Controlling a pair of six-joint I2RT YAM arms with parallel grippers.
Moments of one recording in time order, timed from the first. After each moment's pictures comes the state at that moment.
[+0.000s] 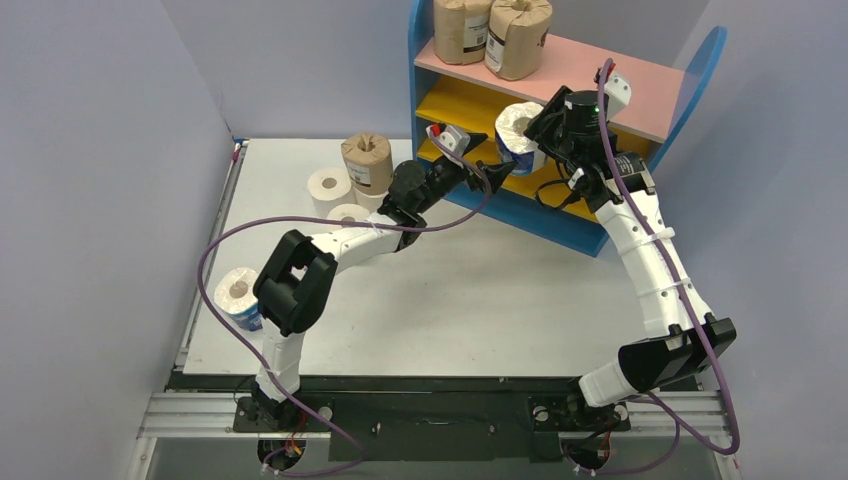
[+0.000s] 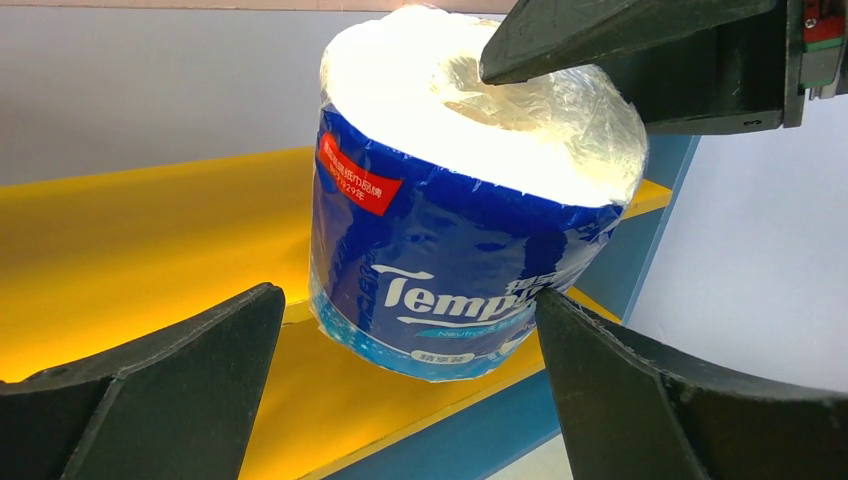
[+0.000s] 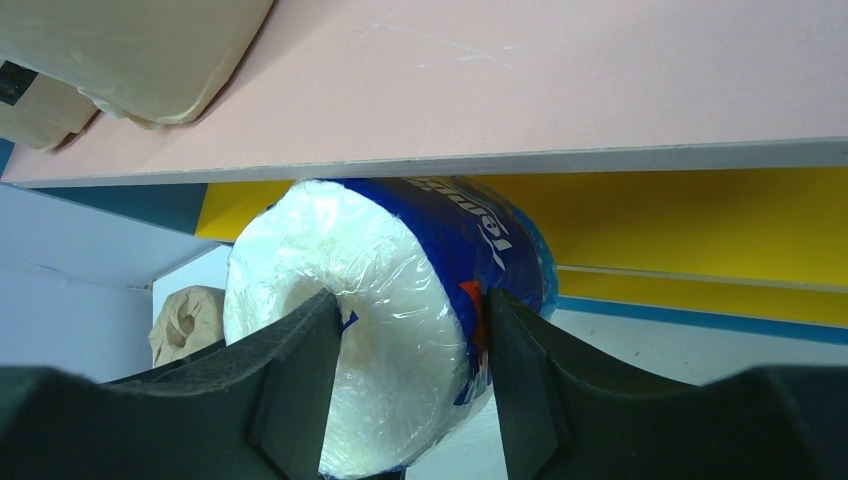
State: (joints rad) left arm -0.72 2.01 1.48 0.92 0.24 -0.19; right arm 0.31 1.48 1.75 -0.65 0.32 0.67
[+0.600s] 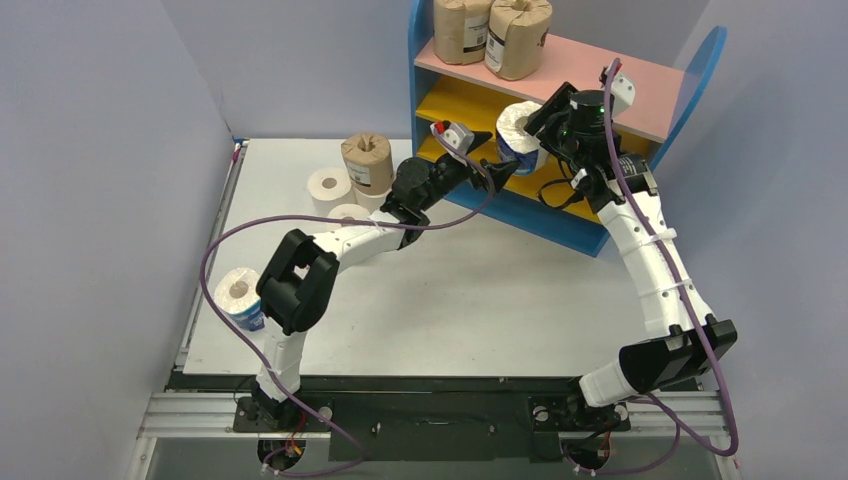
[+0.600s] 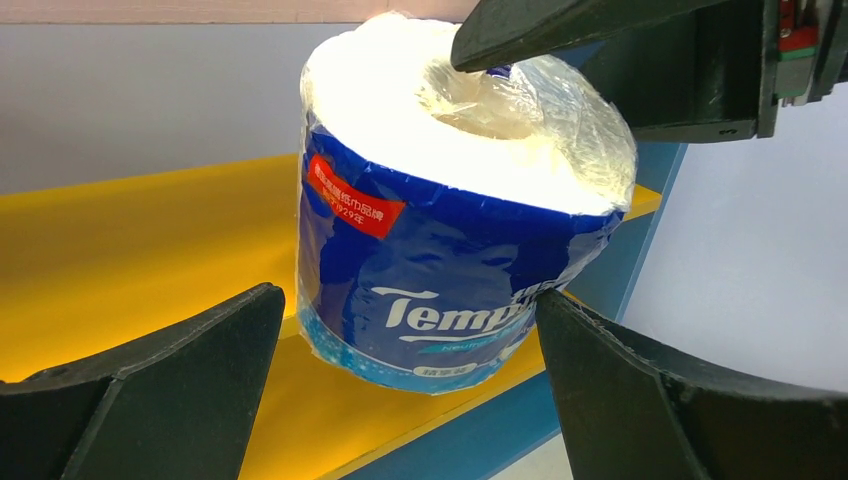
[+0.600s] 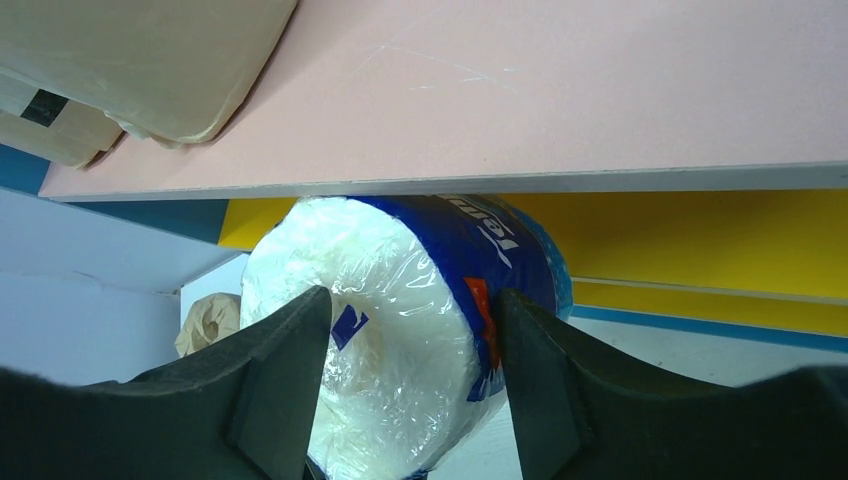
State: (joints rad) left arm -0.72 2.03 1.52 0.89 0.25 -0.19; right arm 0.29 1.48 1.74 -0.61 0.28 0.70
